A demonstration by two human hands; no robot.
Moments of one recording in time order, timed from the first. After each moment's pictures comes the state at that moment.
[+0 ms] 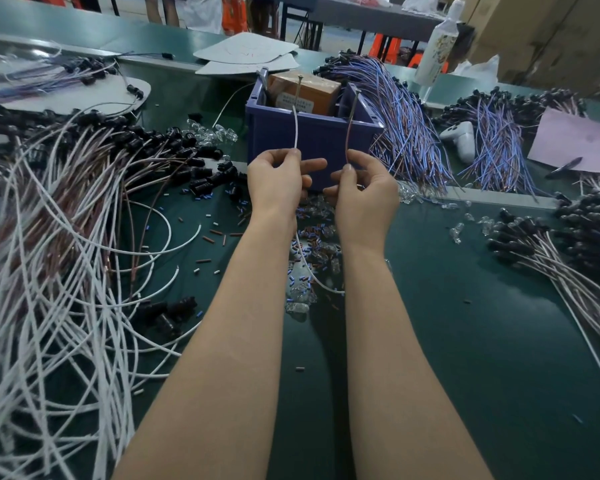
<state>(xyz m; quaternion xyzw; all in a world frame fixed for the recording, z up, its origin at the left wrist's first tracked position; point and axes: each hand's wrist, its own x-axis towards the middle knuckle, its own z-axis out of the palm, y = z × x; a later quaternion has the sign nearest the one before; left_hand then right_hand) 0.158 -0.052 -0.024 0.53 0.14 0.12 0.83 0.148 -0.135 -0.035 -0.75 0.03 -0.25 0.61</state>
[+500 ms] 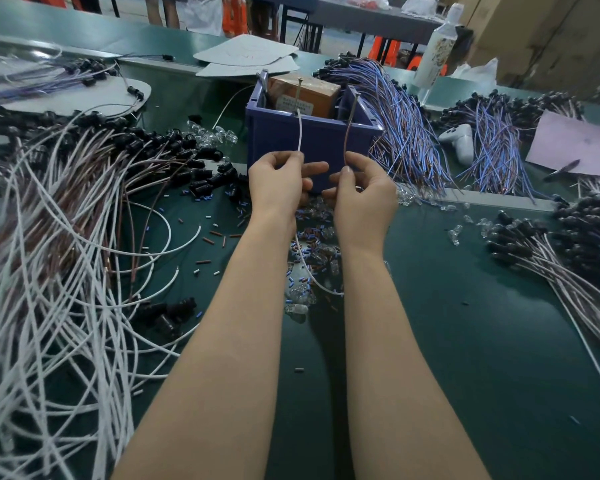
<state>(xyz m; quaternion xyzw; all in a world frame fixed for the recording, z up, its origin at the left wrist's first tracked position) 0.156 -0.051 -0.023 0.53 0.13 0.10 0.83 0.150 -0.135 -0.035 -0.75 0.03 -0.26 0.60</state>
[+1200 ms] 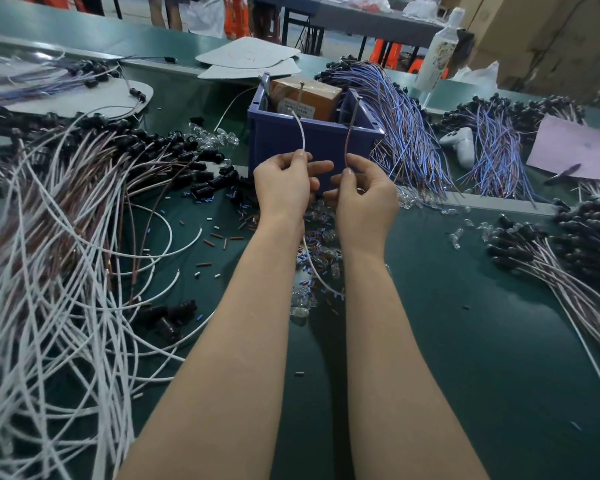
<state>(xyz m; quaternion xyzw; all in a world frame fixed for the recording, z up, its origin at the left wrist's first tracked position) 0.158 -0.058 -0.022 0.53 0.13 0.12 0.83 0.150 -0.135 -0.034 -0.75 0.03 -0.26 0.61</state>
